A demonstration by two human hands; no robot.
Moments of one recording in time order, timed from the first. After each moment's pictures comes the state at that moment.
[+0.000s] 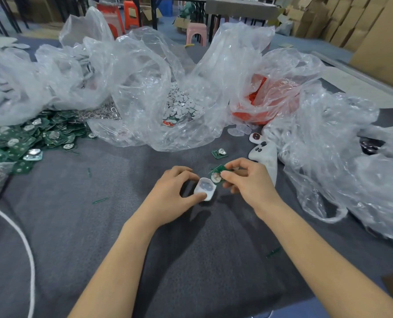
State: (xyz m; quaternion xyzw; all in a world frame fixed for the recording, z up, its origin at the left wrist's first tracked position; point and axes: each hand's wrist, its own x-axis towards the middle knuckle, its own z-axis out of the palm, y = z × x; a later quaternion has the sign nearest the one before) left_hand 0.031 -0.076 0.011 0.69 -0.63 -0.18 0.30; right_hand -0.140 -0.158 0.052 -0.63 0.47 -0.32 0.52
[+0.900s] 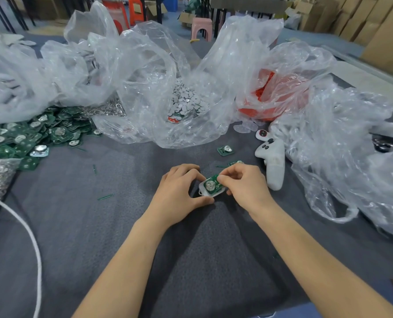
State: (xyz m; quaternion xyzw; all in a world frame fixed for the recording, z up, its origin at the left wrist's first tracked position) left_hand 0.027 -0.078 0.004 0.70 -0.63 -0.13 0.29; right_hand -0.124 -0.154 0.036 -0.70 0.53 -0.27 0.40
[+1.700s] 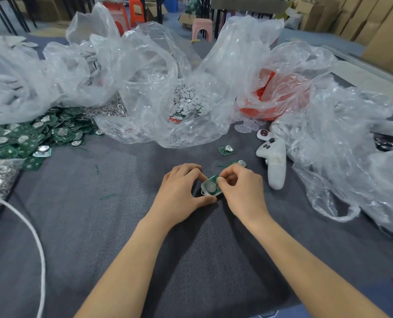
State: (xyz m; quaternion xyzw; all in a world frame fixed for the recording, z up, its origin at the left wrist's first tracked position) left_hand 0.024 -0.078 0.003 0.71 -0.63 -0.11 0.29; right_hand -0.120 -0.139 0.029 -0.76 0.51 -0.28 0.27
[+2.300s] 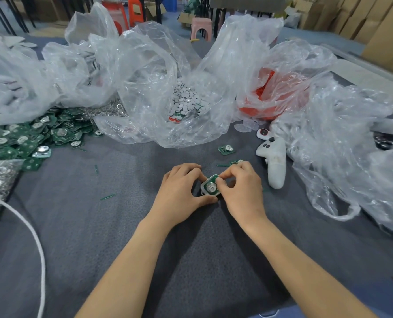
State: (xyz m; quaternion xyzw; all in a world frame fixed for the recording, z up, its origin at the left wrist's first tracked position) left_hand 0.024 -0.078 0.001 0.71 -0.63 -0.11 0.30; right_hand -0.117 -0.135 0.022 -0.77 0.50 -0.31 0.24
